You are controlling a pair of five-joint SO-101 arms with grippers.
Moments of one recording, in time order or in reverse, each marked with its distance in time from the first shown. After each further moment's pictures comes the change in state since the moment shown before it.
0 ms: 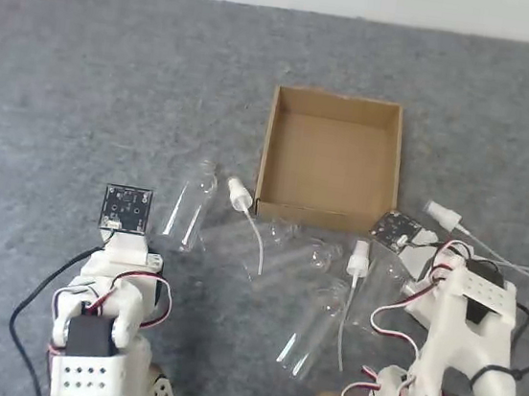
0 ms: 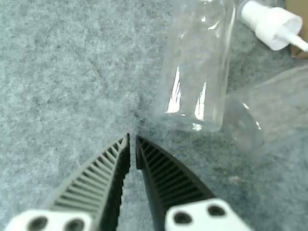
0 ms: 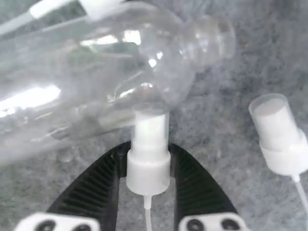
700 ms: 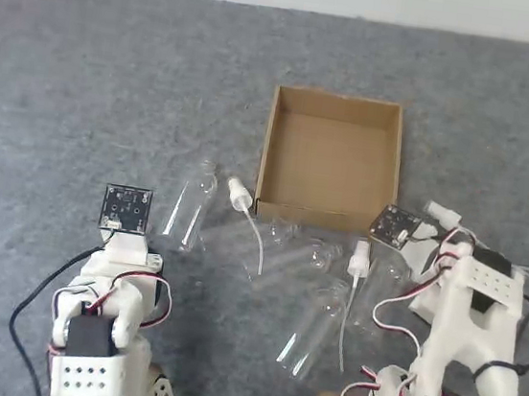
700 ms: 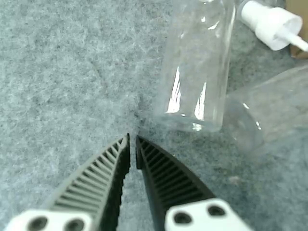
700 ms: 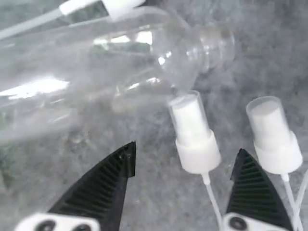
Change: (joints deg) left arm 0.0 0.0 0.0 0.0 0.0; right arm -0.6 0.1 -6.1 8.4 4.1
